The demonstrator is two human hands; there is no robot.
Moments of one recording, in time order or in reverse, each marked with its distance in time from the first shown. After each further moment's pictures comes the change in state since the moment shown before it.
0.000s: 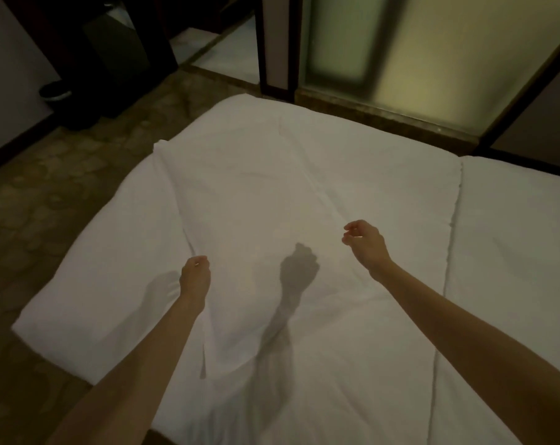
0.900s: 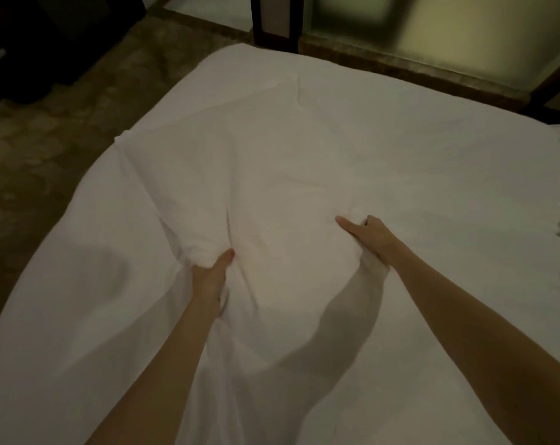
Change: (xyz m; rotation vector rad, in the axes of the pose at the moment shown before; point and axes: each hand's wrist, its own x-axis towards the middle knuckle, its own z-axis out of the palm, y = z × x) left_hand 0.227 -0.010 0.076 -0.164 -0.051 -0.131; right_hand 0.240 0.036 0.143 -0.153 -0.153 0.291
